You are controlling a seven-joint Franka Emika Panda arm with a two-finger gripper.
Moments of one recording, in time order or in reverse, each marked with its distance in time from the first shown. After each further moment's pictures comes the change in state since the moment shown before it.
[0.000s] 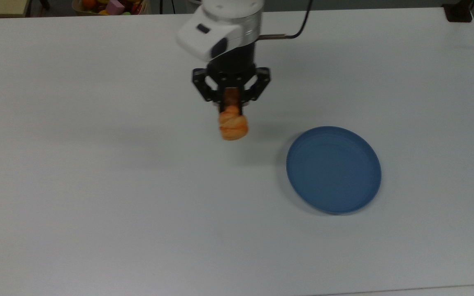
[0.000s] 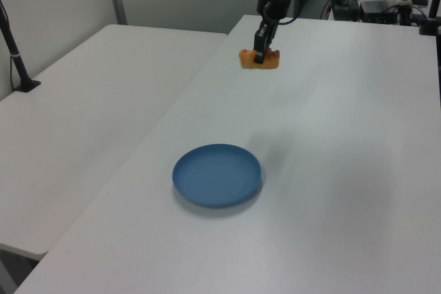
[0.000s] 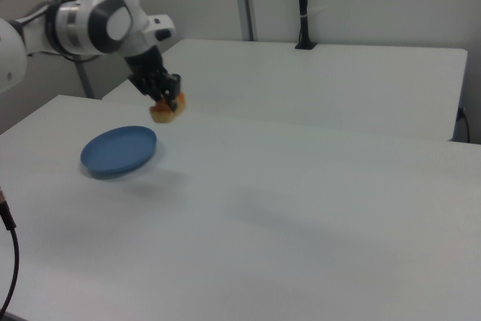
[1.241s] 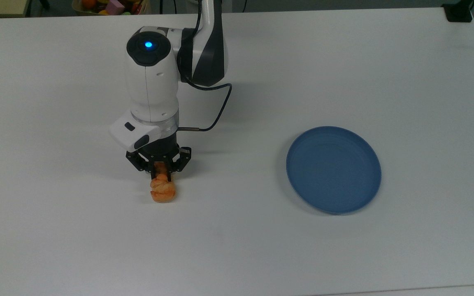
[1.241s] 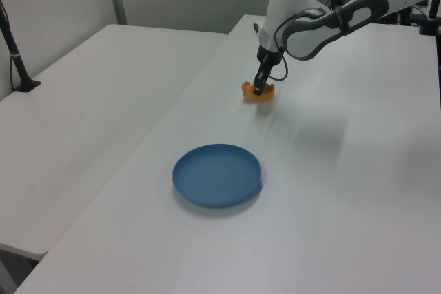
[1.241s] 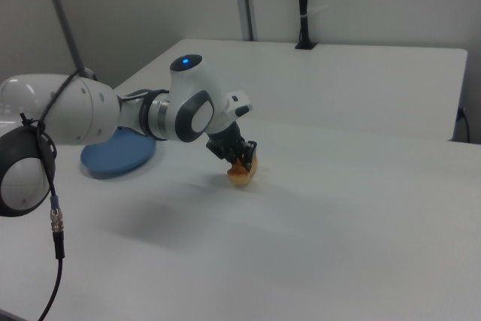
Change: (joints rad) arm -0.135 0.293 -0.069 -0.067 0.000 0.425 -0.188
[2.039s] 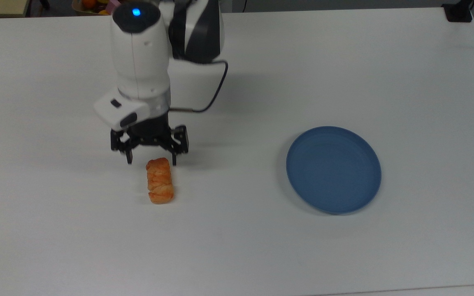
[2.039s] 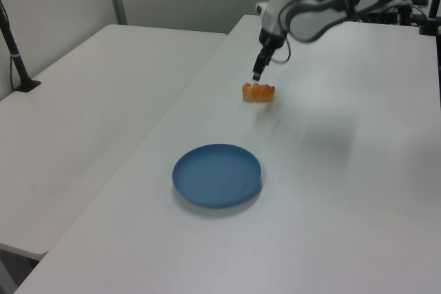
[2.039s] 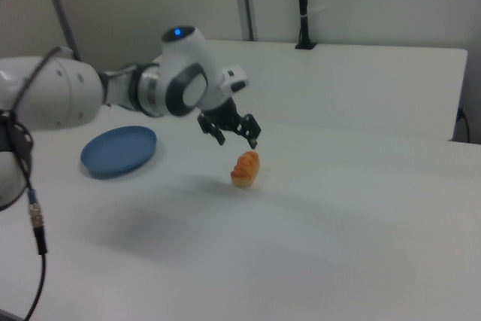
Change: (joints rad) arm -0.010 -0.109 0.000 0.000 0.001 -0.094 -0.001
